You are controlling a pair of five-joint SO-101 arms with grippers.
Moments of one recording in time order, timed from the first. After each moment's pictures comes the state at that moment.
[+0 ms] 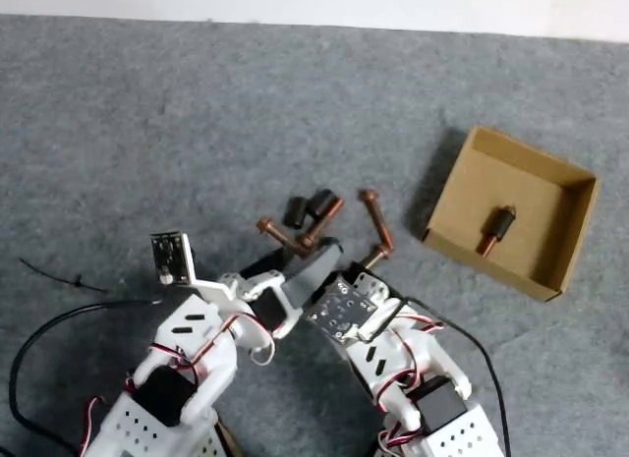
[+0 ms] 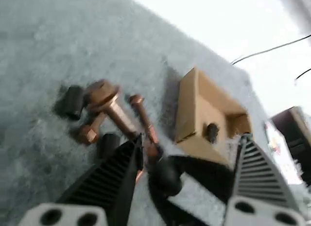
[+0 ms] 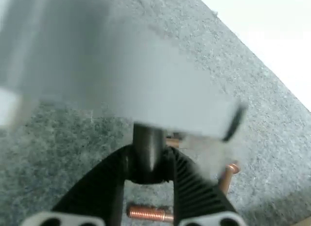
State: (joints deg) left arm 28.2 -103.8 94.8 36.7 48.7; right arm -35.7 -104.4 95.7 38.5 31.1
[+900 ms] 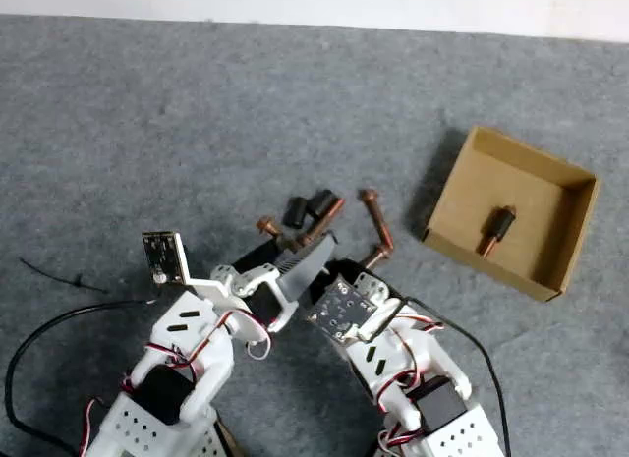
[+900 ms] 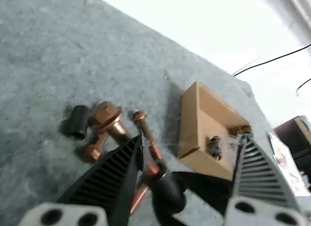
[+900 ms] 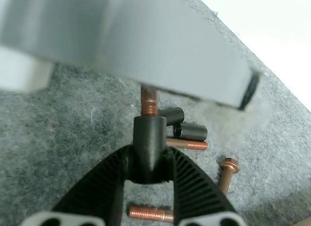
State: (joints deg) left arm 25.8 -103.7 96.0 31.5 46.1; right arm -35.7 -104.4 95.7 38.5 31.1
